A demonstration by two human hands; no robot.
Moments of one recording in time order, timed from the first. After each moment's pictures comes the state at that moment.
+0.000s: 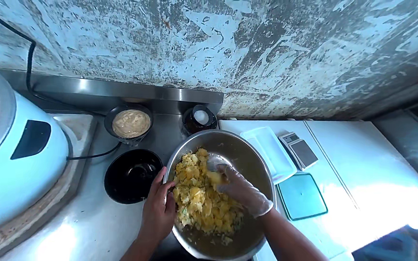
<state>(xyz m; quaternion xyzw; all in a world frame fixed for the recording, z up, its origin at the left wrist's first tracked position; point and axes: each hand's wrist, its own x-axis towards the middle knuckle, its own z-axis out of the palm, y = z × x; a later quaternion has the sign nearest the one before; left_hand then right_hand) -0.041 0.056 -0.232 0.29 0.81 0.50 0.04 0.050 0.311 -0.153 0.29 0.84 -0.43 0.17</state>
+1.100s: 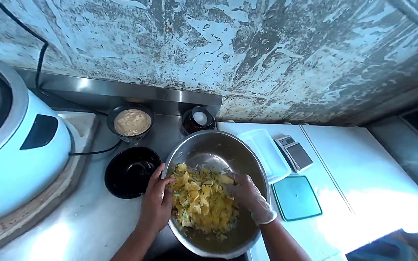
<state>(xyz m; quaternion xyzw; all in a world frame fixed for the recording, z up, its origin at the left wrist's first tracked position) -0.042 0.057 -0.233 0.28 0.81 0.51 0.04 0.095 0.319 -0.160 0.36 0.83 -0.42 0.11</state>
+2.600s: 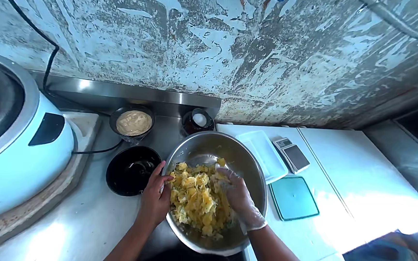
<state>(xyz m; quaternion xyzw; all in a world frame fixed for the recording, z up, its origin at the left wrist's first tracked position) -0.048 0.056 -0.235 0.27 0.81 0.52 0.06 0.088 0.278 -0.151 0.34 0.78 -0.52 -0.04</state>
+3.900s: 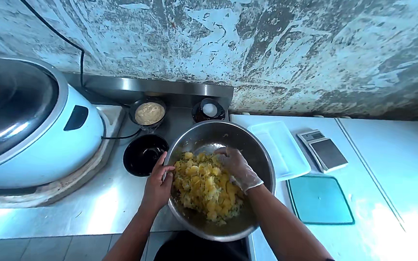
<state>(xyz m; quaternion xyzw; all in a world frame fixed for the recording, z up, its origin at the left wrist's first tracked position) -0.028 0.057 -0.224 0.20 0.86 0.47 0.08 0.052 0.344 -0.186 0.23 0.79 -0.56 0.08</state>
